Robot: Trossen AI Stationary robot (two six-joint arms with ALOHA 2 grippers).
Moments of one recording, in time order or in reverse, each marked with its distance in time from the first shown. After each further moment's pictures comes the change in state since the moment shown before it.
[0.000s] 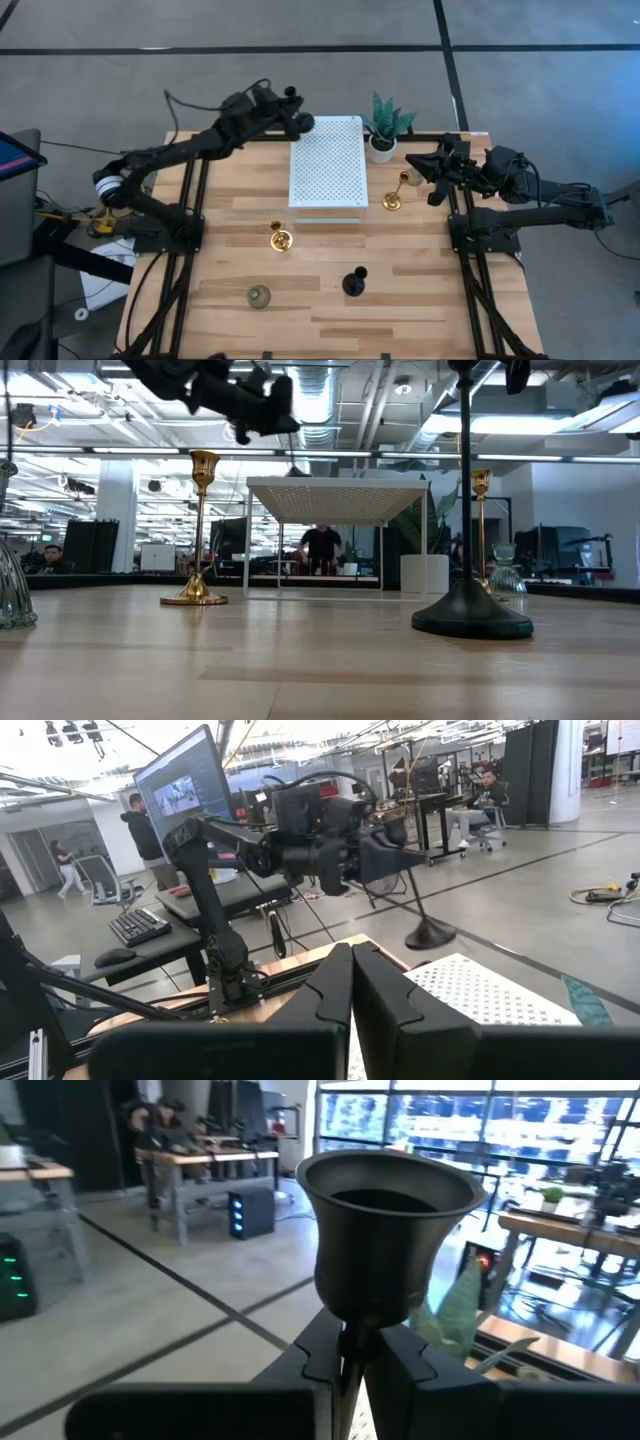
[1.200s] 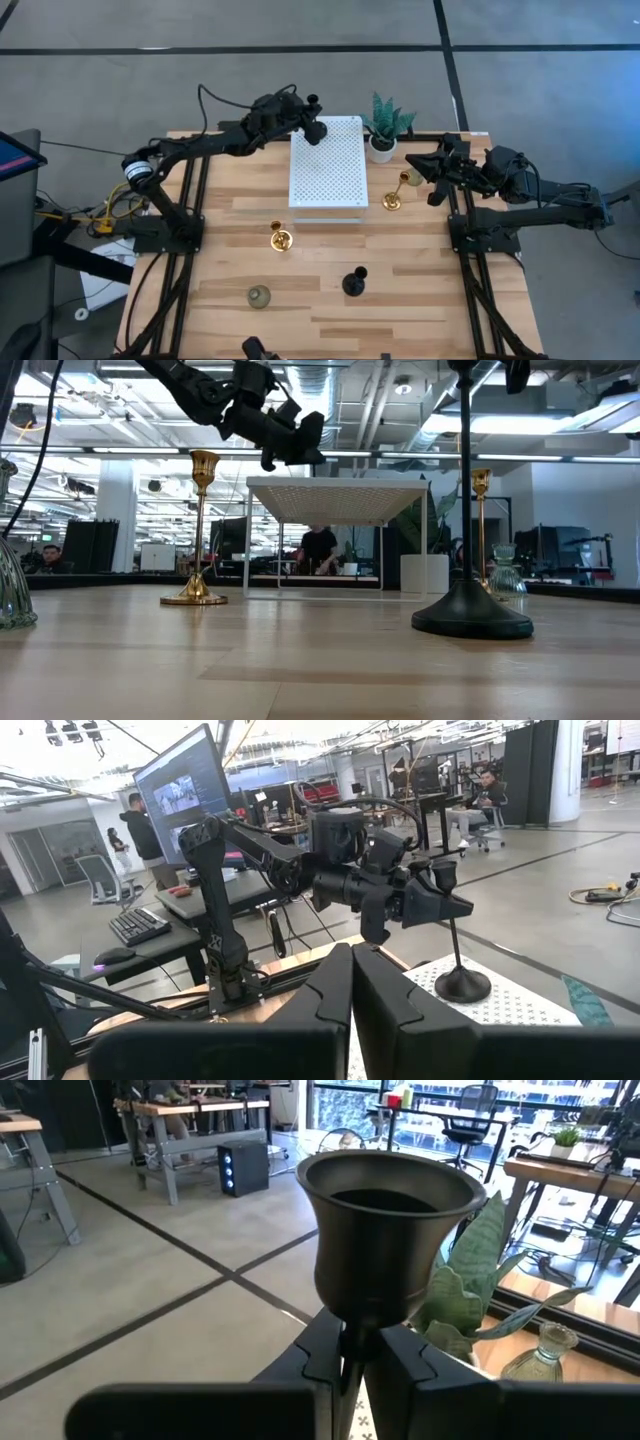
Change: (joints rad) left arm -0.022 0.237 0.112 0.000 -0.016 0.008; right arm 0.000 0.000 0.000 -0.001 0.000 0.000
